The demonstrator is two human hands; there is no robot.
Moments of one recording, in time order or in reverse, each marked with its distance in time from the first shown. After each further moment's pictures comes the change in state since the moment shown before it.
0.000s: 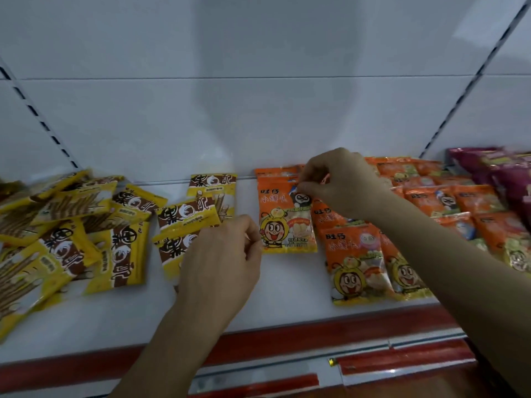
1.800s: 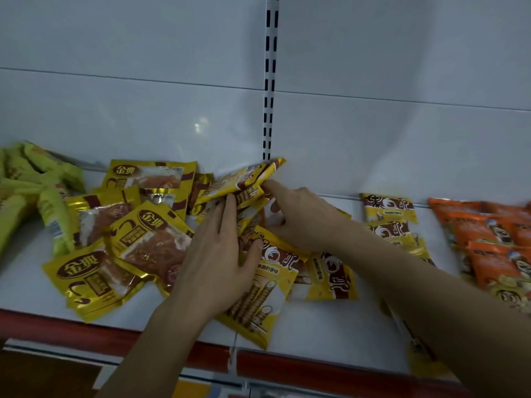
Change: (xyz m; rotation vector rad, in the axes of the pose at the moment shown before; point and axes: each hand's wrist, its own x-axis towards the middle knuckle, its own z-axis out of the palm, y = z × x) left_hand -0.019 -0.251 -0.145 0.130 -0.011 -0.158; right_hand 0.085 -0.273 0.198 -0.056 -0.333 -0.330
